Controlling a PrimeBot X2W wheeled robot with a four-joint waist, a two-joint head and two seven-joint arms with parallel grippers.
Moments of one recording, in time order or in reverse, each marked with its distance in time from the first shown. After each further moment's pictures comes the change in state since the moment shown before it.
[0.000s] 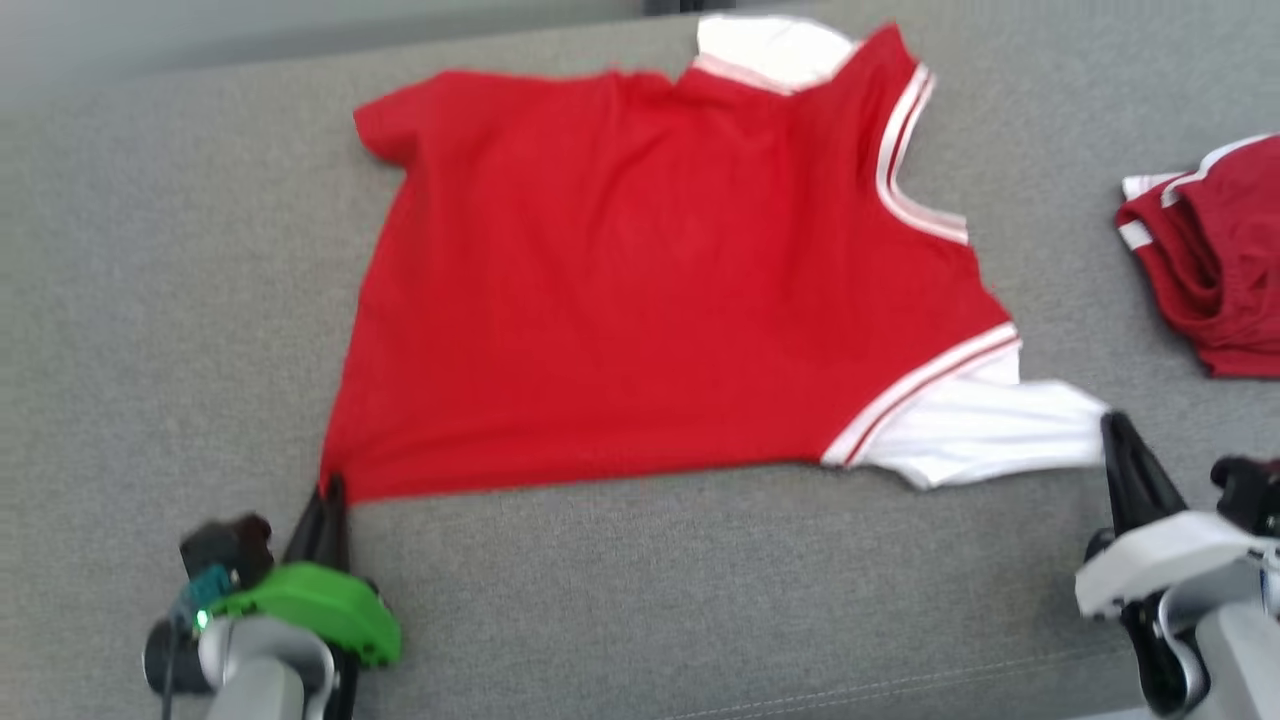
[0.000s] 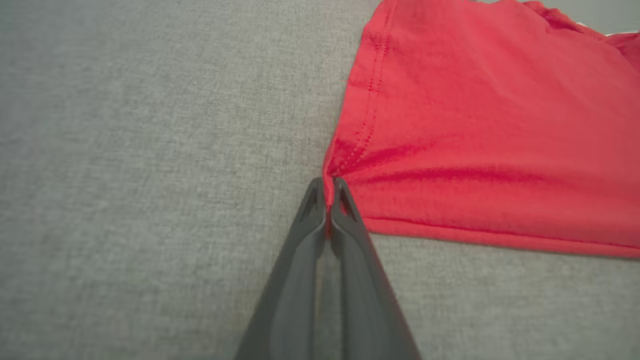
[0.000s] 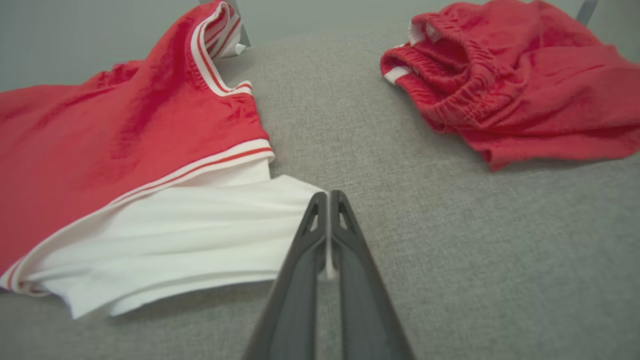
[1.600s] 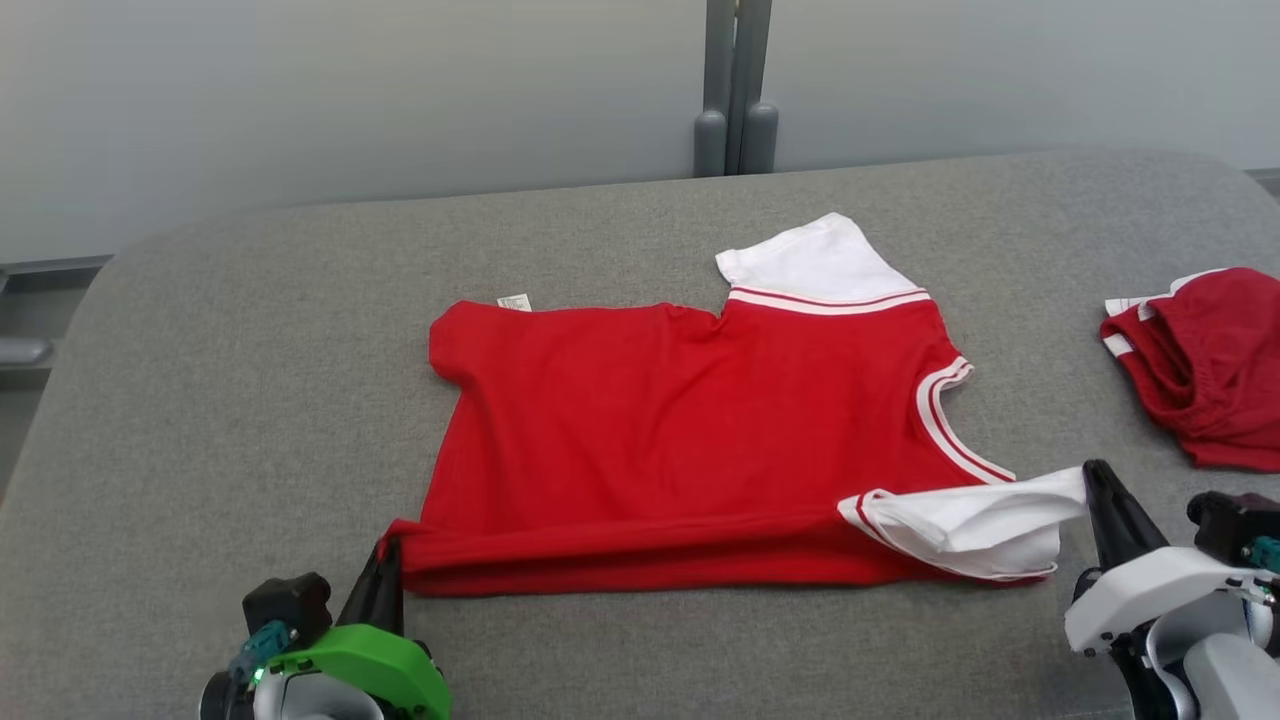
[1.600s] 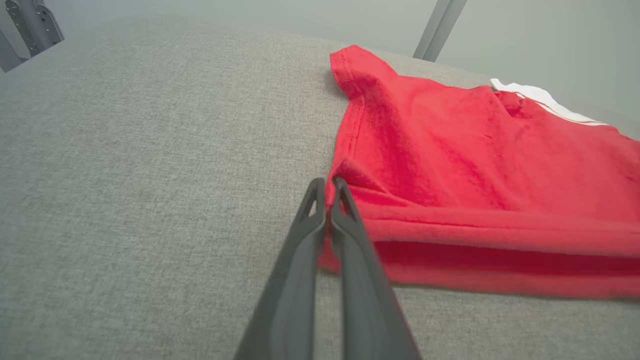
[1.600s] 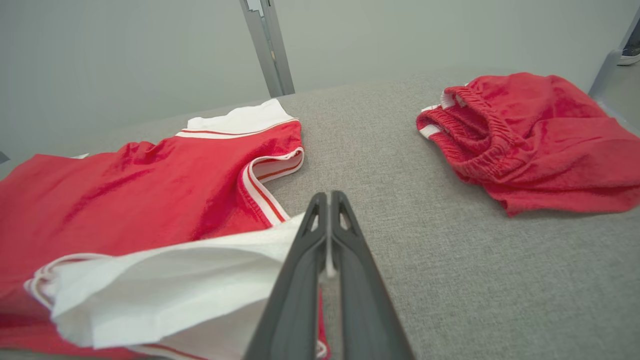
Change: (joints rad) left arm 0.136 -0.024 -0.095 -0.071 -0.046 0.018 0.002; right arm 0.060 -0.020 0.070 0.033 0.032 -0.001 0.000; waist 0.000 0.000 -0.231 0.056
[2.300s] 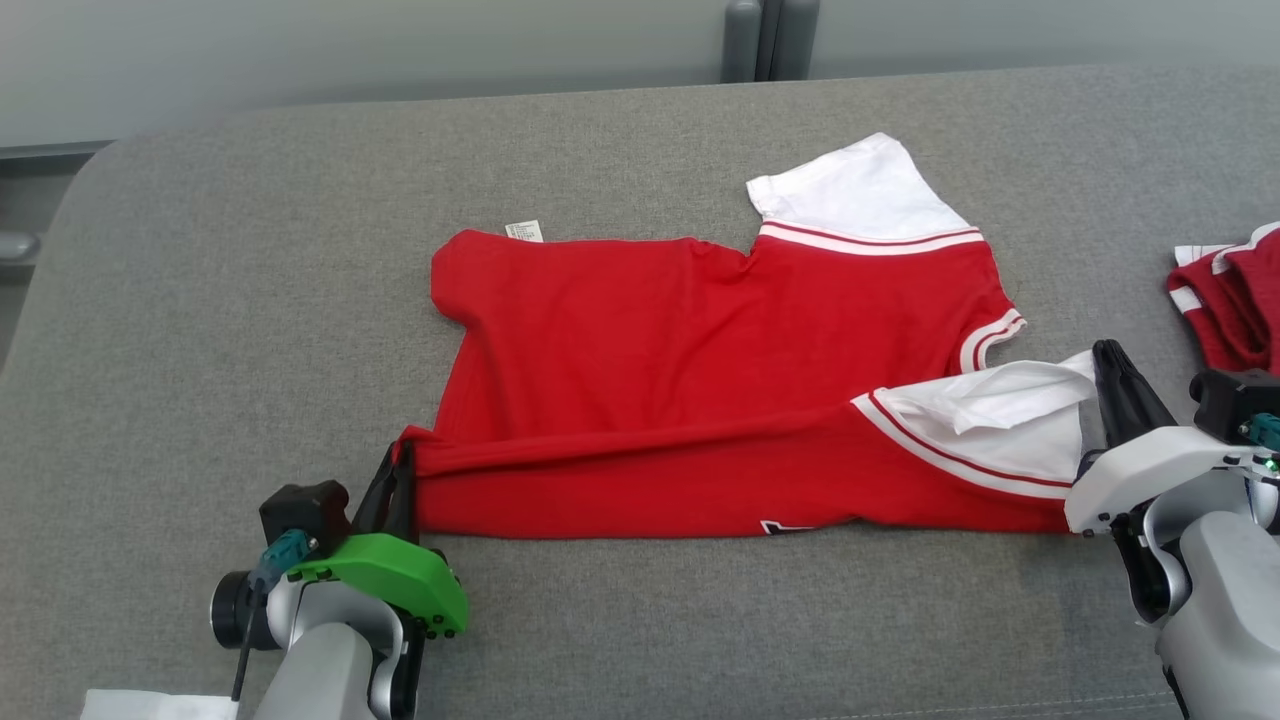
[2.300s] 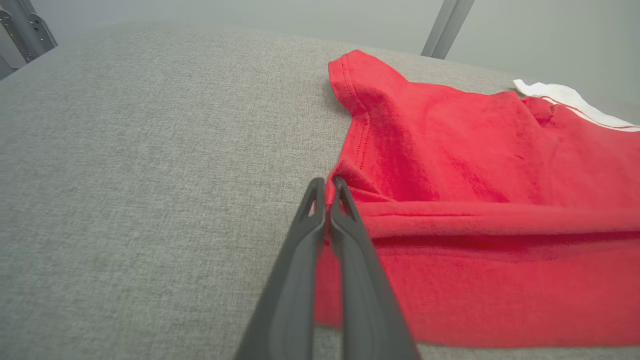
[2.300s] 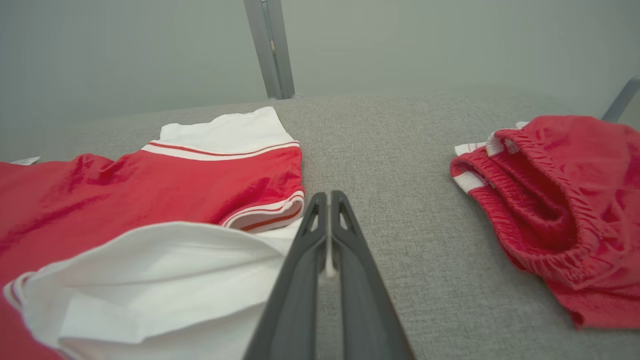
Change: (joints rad) left arm -0.149 0.000 -0.081 0.004 -0.013 0.062 0.000; right arm -0.251 0.002 -0.026 0.137 -0.101 0.000 0.000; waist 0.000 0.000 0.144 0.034
